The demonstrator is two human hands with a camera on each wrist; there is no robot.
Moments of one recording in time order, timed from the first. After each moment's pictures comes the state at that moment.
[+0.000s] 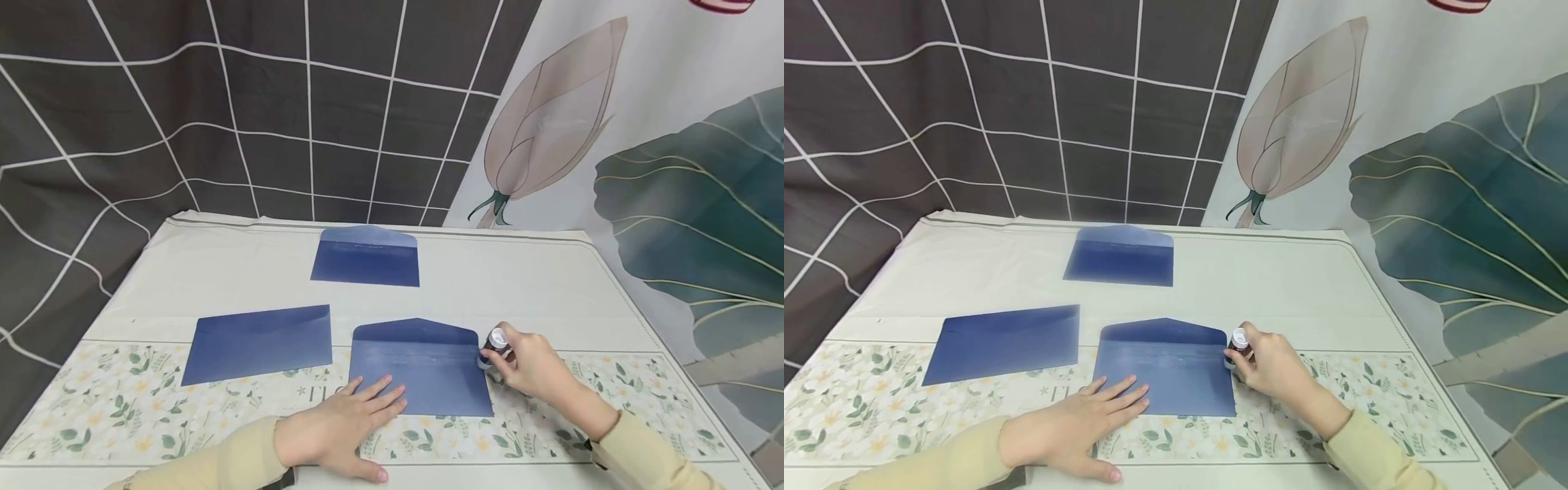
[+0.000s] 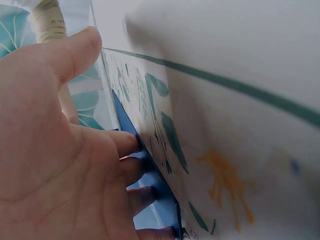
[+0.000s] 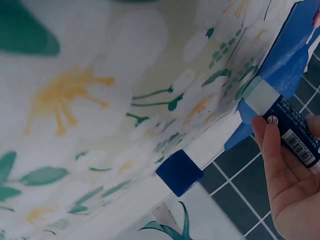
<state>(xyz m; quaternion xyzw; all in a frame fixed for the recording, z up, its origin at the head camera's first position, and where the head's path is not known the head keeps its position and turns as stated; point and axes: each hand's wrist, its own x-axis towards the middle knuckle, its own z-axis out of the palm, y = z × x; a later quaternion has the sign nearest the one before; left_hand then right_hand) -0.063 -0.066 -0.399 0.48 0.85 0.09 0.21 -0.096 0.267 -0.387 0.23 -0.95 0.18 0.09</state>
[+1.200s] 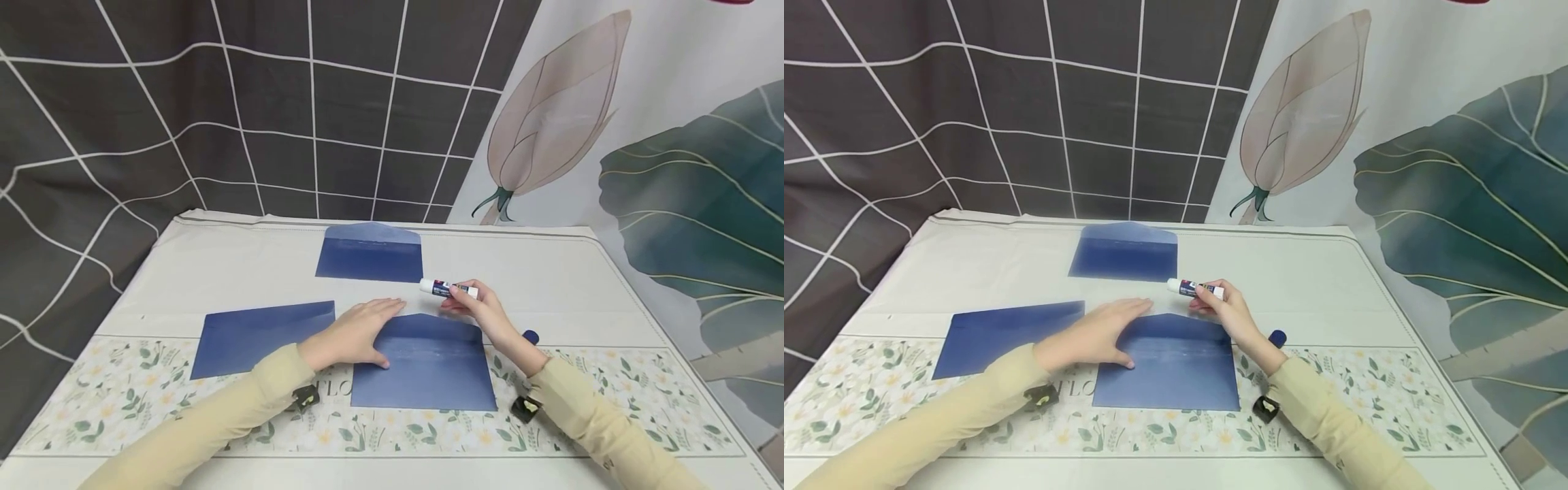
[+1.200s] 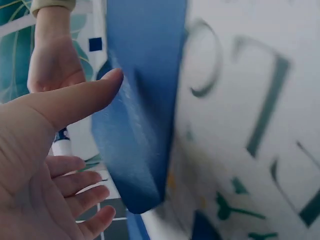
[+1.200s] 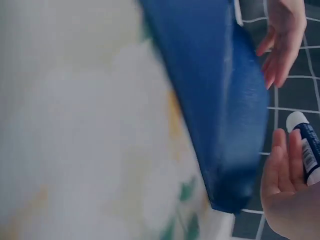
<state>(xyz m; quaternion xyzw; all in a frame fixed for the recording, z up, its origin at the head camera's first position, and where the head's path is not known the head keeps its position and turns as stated) -0.152 -0.048 -0.390 0.38 0.90 0.19 0.09 -0.168 0.215 -0.398 0.06 -0.77 0.64 -0.07</state>
